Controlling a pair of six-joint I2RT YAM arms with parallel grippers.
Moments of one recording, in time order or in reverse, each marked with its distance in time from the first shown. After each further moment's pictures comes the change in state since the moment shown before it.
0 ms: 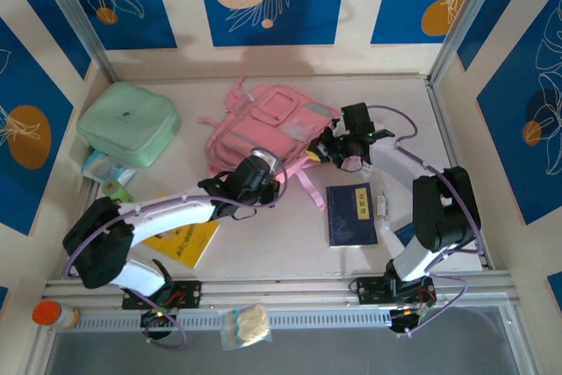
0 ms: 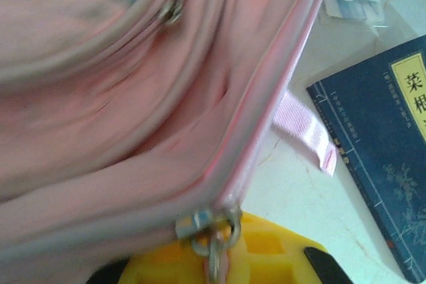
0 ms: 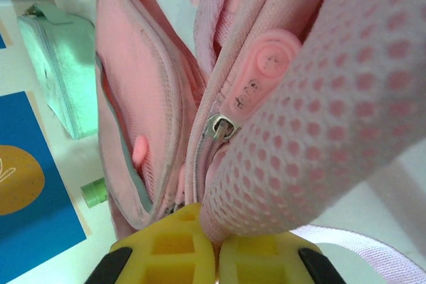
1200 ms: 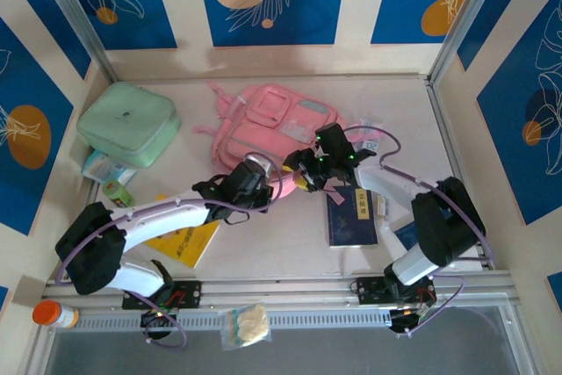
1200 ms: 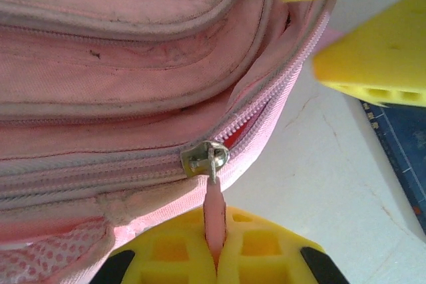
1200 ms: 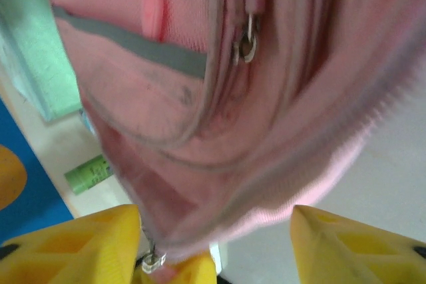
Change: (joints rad) left arm 0.004 -0.031 -0.018 -0.075 0.004 -0.003; right arm 0.256 -0.074 -0.139 0.091 0.142 0.286
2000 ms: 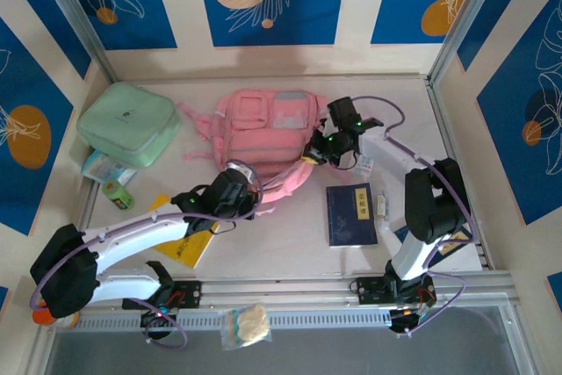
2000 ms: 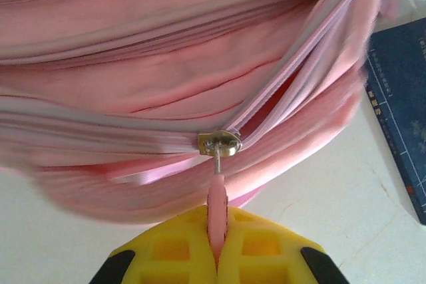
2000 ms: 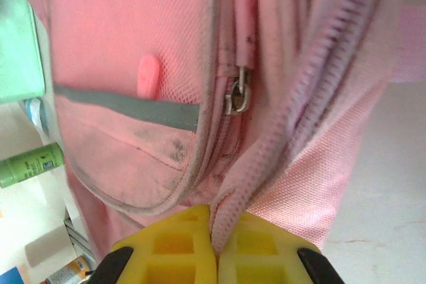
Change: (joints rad) left arm 0.029 -0.197 -0.149 -0.034 -0.002 -0.075; right arm -0.188 0.137 0.291 -0.339 -0.043 -0.515
